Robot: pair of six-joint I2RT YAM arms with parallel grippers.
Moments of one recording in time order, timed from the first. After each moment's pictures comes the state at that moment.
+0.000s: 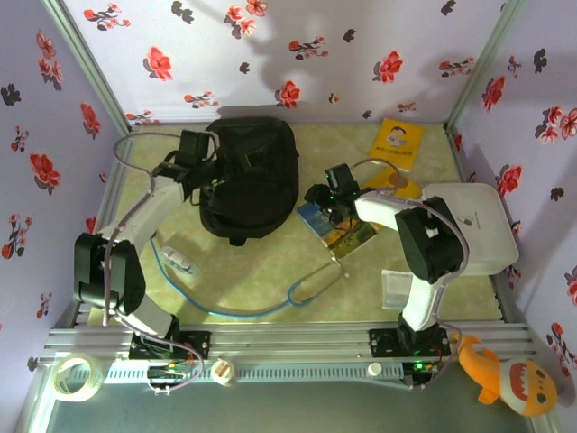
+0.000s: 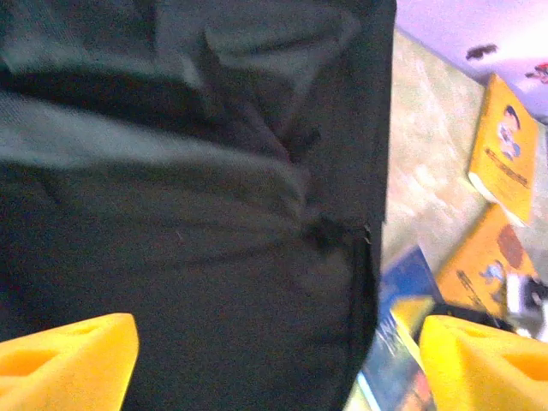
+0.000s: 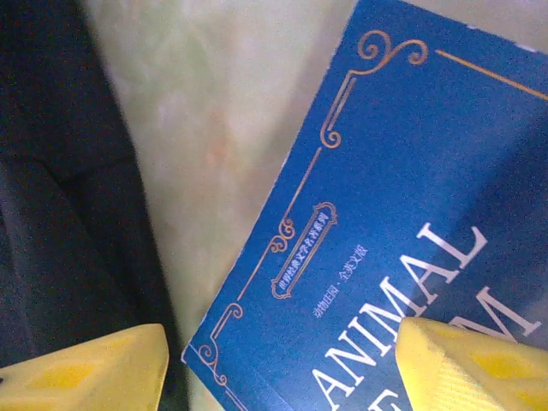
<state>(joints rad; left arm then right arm) -0.34 1.56 1.24 -0.44 0.20 -0.65 0.47 1.86 1.10 -0.14 -0.13 0.98</state>
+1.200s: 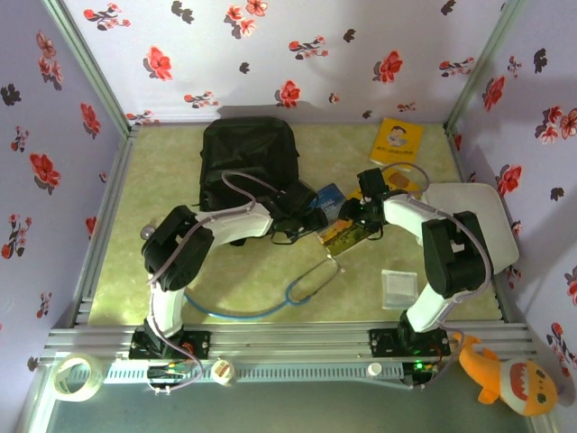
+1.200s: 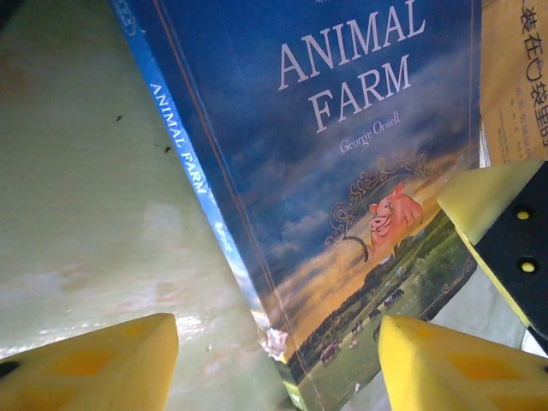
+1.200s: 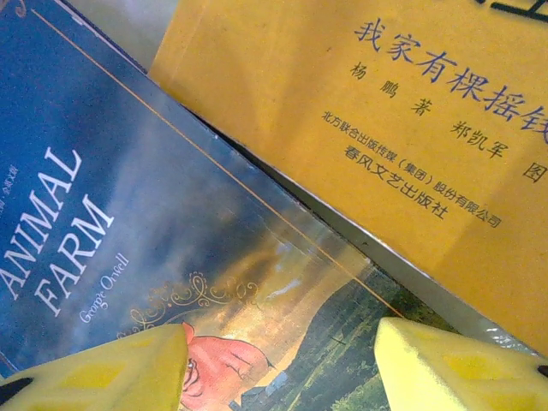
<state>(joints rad) -0.88 1.96 1.33 -0.32 0.08 -1.12 0.29 1.68 0.95 -0.42 -0.13 0.66</state>
